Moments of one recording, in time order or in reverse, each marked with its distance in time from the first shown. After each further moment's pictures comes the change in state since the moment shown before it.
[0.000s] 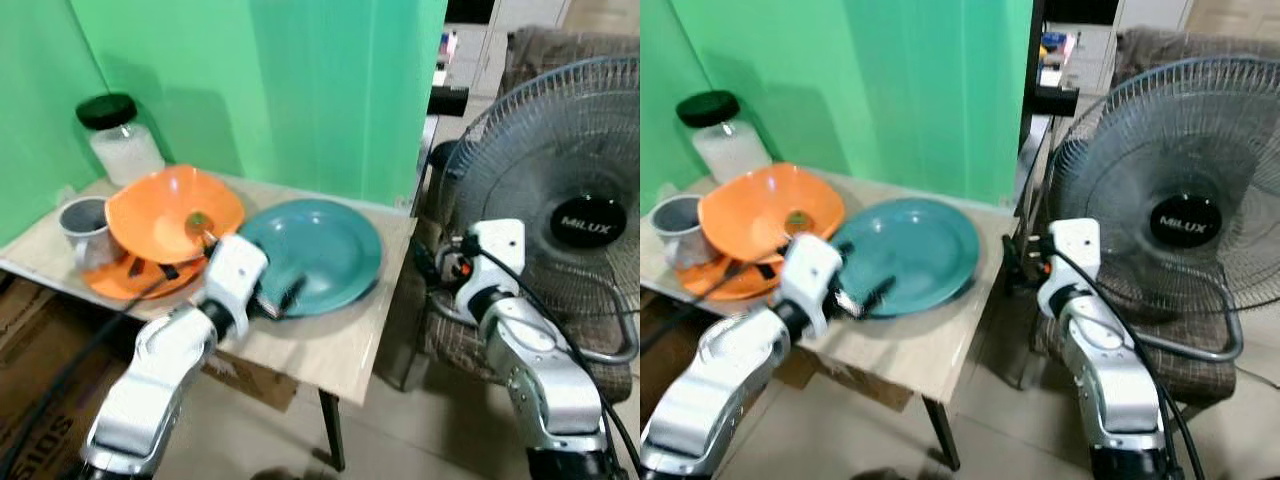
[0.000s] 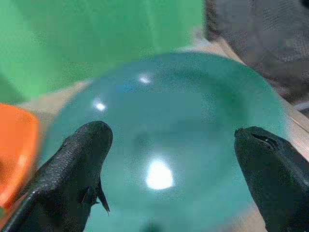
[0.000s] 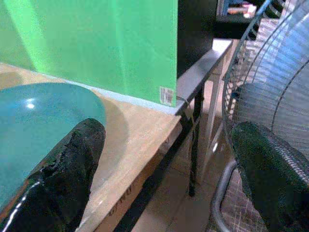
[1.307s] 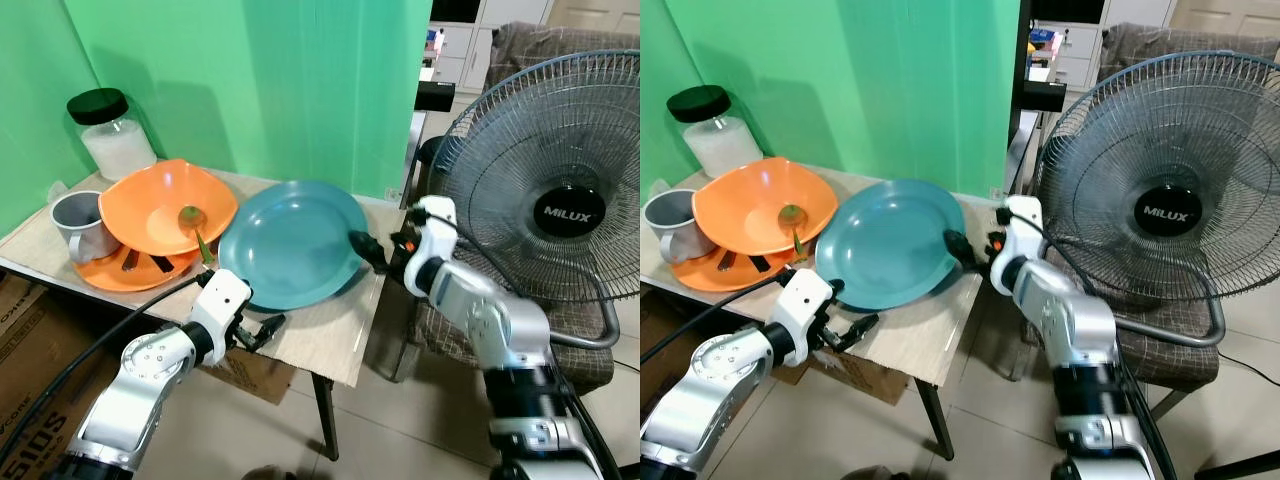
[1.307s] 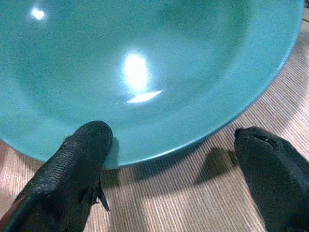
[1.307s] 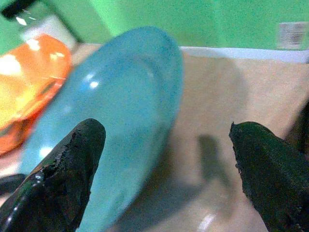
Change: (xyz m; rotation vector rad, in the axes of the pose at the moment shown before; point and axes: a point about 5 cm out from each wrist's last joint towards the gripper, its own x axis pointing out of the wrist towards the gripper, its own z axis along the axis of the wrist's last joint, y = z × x) left arm -0.003 0.019 -0.053 0.016 0.153 -0.067; right arm 0.054 0.041 0.004 0.341 0.236 0.337
